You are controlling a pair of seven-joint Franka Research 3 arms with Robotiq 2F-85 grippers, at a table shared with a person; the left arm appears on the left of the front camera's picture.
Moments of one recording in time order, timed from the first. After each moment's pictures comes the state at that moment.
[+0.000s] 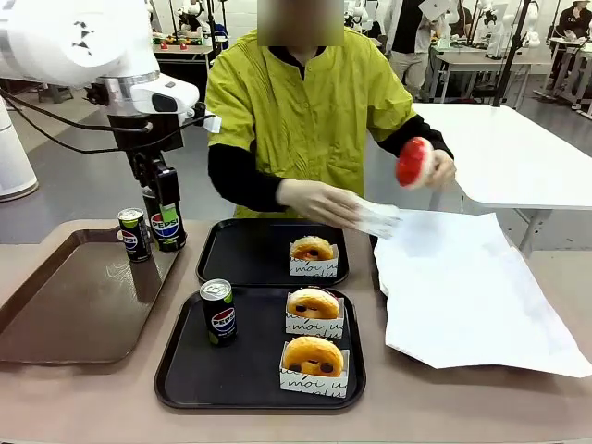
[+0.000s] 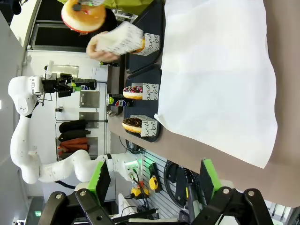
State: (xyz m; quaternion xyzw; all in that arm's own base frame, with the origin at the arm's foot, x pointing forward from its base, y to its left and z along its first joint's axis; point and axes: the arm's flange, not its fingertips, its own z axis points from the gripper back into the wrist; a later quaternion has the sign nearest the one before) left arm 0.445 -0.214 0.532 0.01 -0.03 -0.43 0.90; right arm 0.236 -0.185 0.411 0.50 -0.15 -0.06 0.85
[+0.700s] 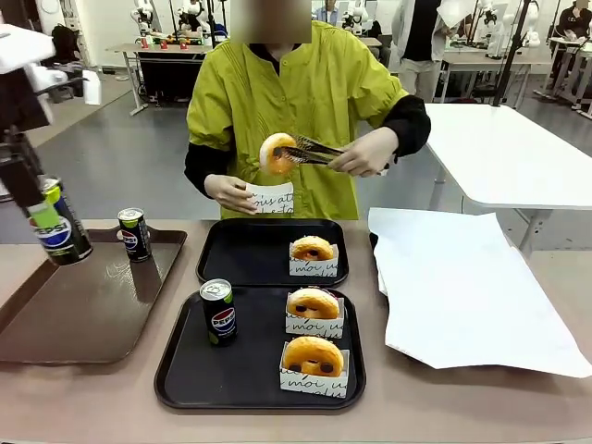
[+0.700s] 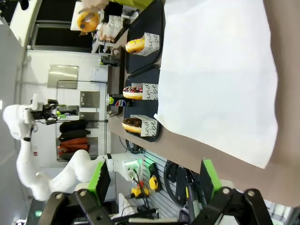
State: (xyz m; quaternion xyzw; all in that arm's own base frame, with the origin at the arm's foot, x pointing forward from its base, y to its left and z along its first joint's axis) left arm 0.307 -0.101 0.602 -0.03 -0.06 -0.49 0.87; right arm 0.236 -0.186 0.410 0.50 -0.14 -0.06 0.85
